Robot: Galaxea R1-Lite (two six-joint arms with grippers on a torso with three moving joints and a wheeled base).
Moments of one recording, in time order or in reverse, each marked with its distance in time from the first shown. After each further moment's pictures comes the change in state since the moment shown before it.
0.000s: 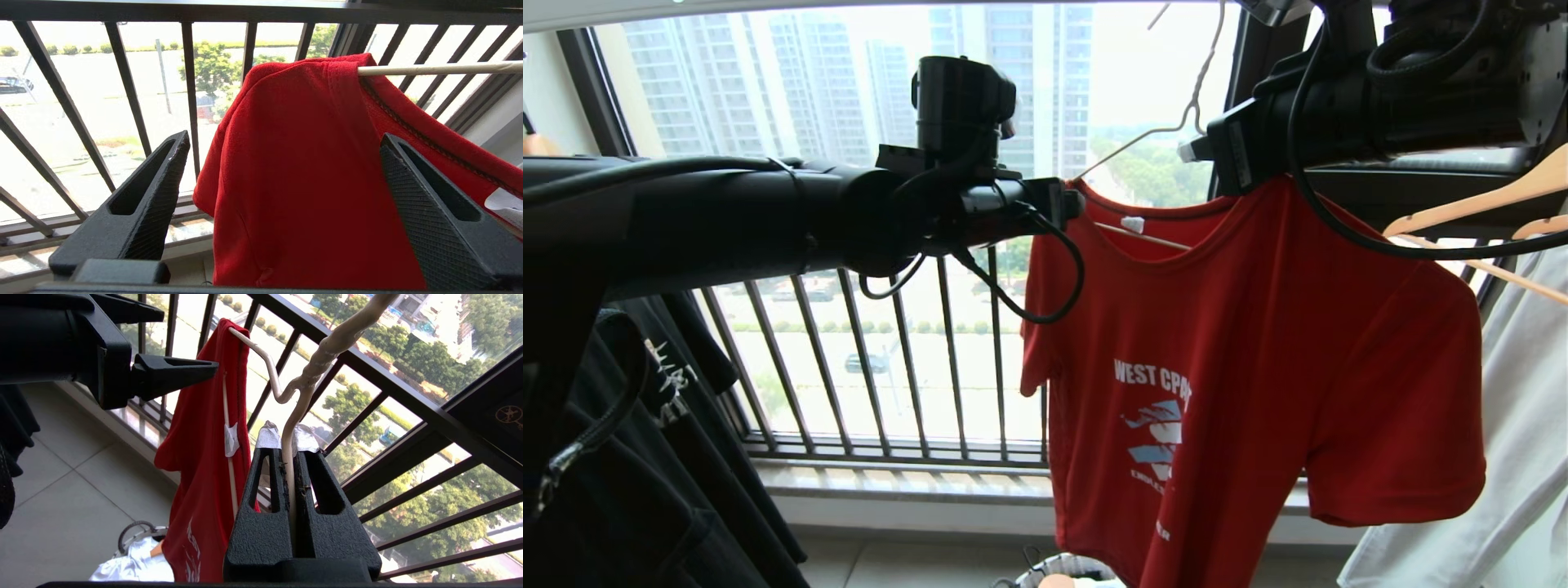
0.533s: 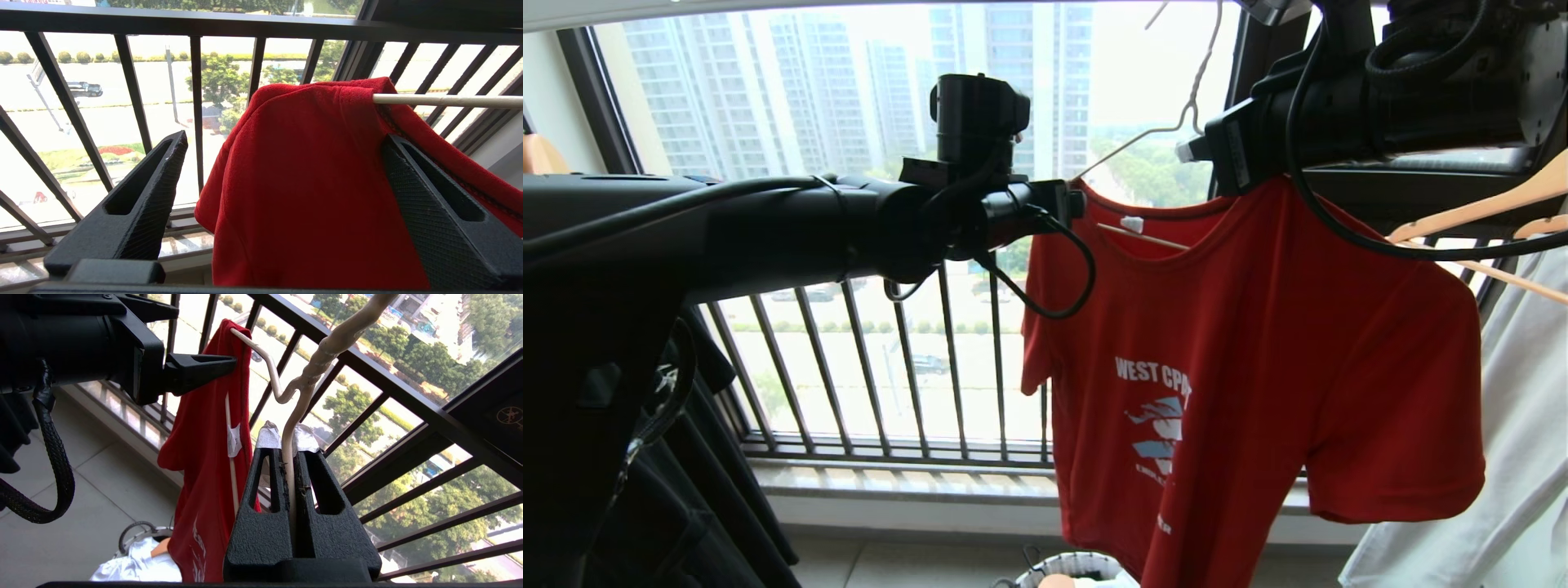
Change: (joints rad) left arm 0.000 0.065 -0.061 -0.039 0.051 -0.002; right arm 0.006 0.000 0.000 -0.001 -0.001 0.000
